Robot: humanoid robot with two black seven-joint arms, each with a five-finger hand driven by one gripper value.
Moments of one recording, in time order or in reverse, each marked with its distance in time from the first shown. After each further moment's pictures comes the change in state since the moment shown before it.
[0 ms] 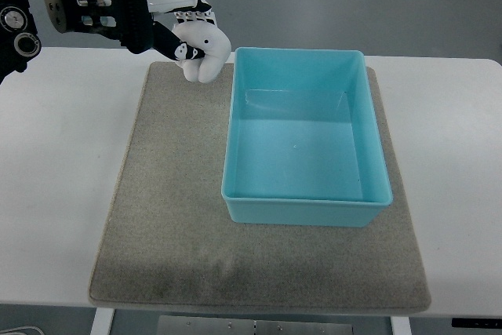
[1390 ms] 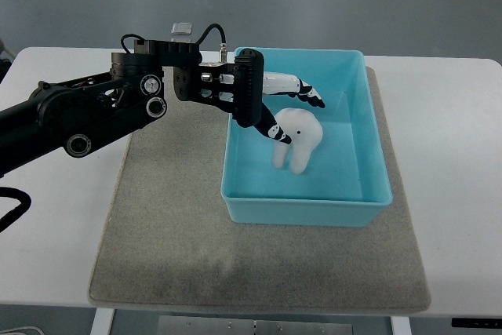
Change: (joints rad) left arm 0.092 -0.368 0.044 0.125 0.046 -0.015 0.018; right arm 0.000 0.000 0.000 0.000 0.000 0.000 0.000
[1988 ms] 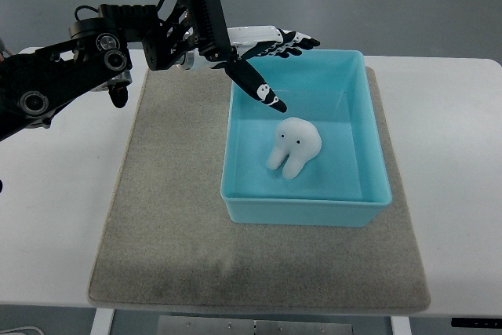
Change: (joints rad) left arm -0.037 0.121 -0.038 0.018 -0.459 0.018 -0.005; right arm 0.000 0.000 0.000 0.000 0.000 0.000 0.000
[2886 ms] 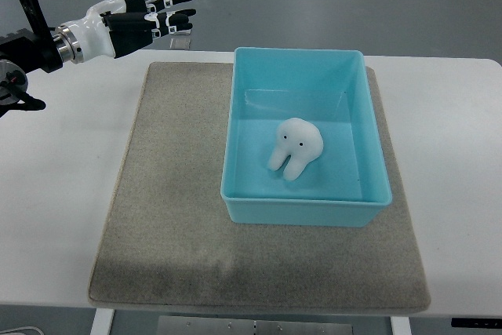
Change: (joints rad) left arm 0.170 0.248 0.004 0.141 -0.977 -0.053 0.006; right arm 0.000 0.000 0.000 0.000 0.000 0.000 0.000
